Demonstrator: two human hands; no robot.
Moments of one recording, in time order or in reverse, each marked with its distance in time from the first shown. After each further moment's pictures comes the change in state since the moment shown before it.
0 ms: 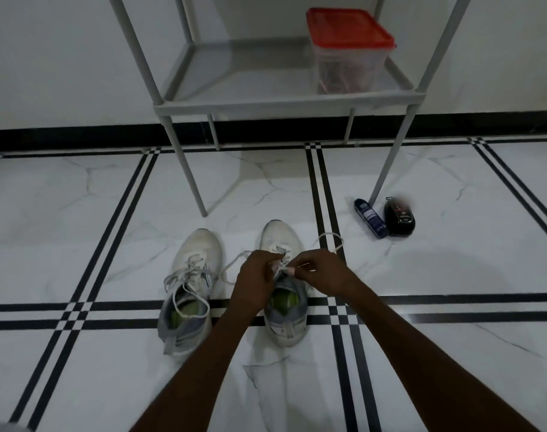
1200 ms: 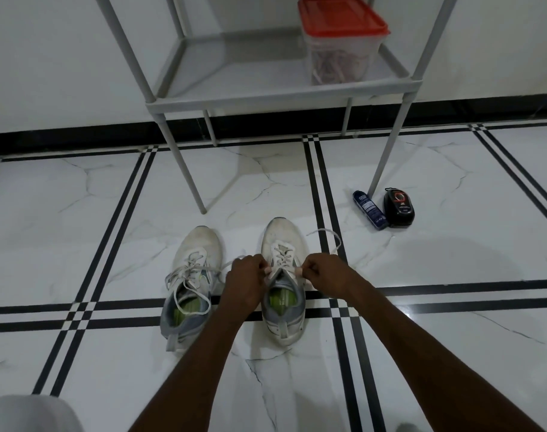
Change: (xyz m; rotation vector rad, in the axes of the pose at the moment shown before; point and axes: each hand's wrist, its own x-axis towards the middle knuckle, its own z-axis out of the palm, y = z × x) left_hand 0.003 -0.011 -0.012 0.347 -0.187 -0.088; right_hand -0.012 0.010 0.001 -0.234 -0.044 0.143
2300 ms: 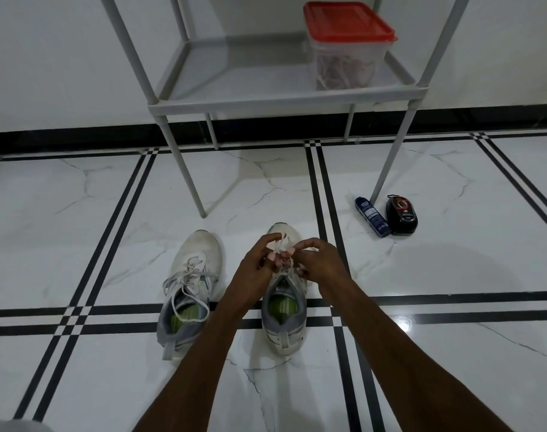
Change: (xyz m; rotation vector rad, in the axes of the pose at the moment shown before) left_hand 0.006 0.025 -0.017 -0.673 -0.026 0.097; right_hand 0.016 -0.040 0.006 0.968 0.226 0.258
